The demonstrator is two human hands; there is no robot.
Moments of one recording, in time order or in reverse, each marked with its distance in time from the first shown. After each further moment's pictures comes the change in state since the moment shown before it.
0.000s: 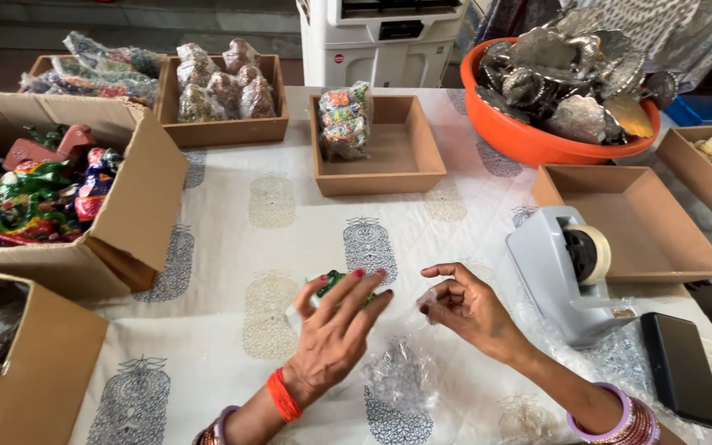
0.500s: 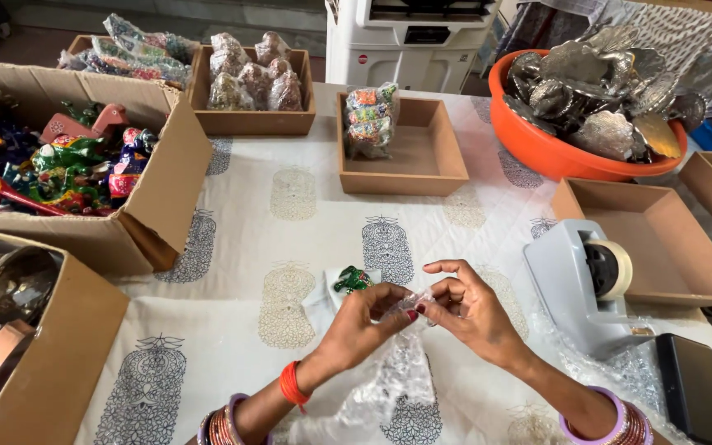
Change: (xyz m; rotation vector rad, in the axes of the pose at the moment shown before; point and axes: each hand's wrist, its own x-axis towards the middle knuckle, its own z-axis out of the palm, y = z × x) left_hand -0.007 -0.001 0.024 -1.200 -0.453 -0.816; right_hand 0.010 -0.016 0.028 -0.084 -0.008 -0.049
